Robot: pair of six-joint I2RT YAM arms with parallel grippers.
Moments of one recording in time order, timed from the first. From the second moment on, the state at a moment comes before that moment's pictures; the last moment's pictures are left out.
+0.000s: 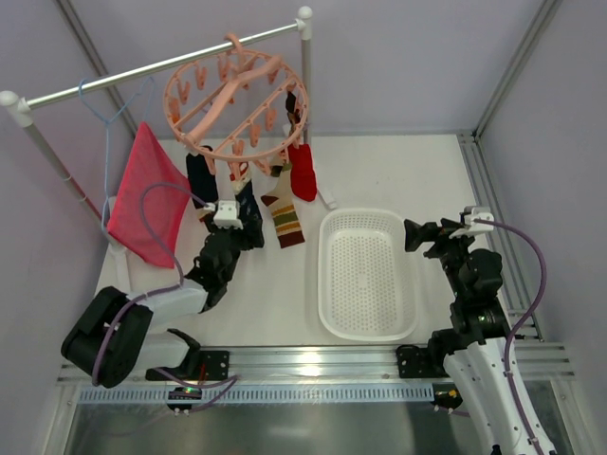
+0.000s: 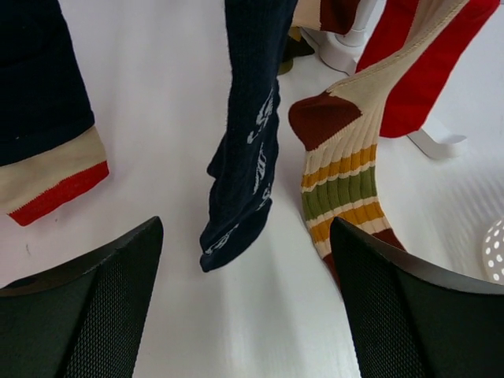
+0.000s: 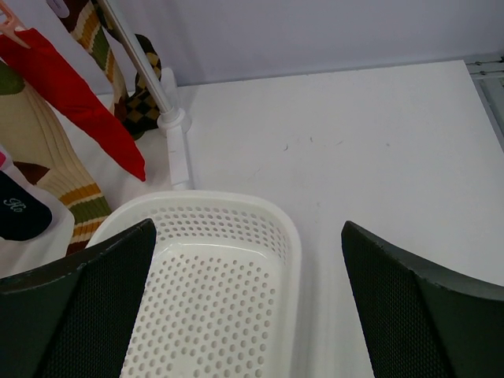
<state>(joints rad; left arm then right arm) -0.52 1.26 0.34 0.76 -0.36 -0.18 0.10 0.41 0.42 -0.03 -0.05 0.21</state>
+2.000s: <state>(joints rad) -0.75 0.59 0.31 0.14 -0.37 -0.39 0.92 1.24 1.20 -0.12 0.26 0.10</state>
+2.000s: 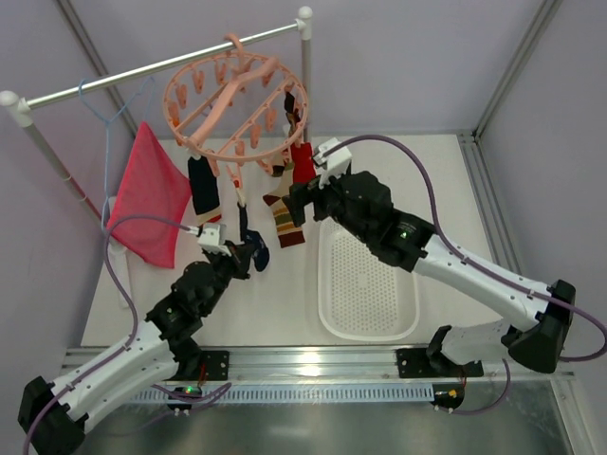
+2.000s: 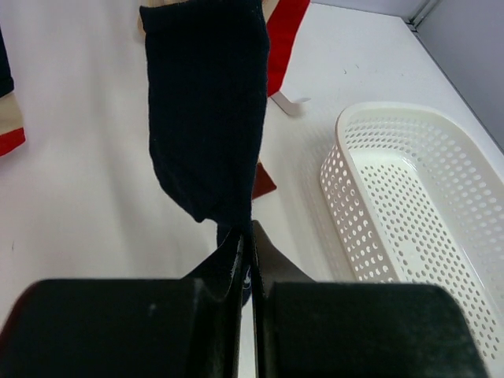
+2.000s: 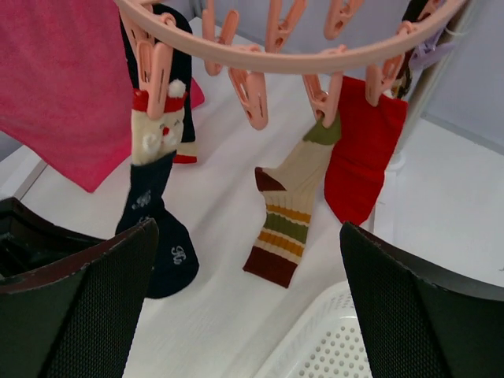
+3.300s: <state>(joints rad) -0.75 0.57 0.38 -0.02 -0.37 -0.45 1.10 1.96 2.04 -0.42 0.56 0.12</state>
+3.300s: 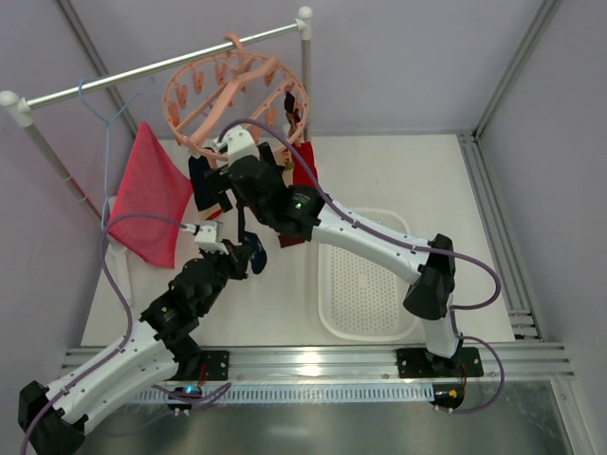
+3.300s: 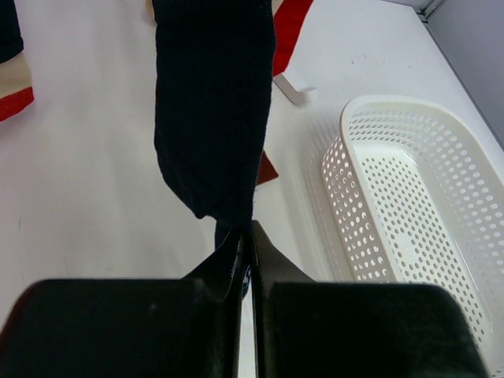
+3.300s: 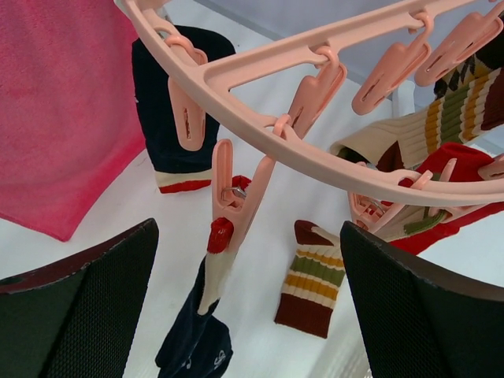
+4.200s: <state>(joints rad) -0.75 0.58 0.38 -0.01 -0.34 -0.45 1.10 2.06 2.06 -0.23 0.73 0.09</state>
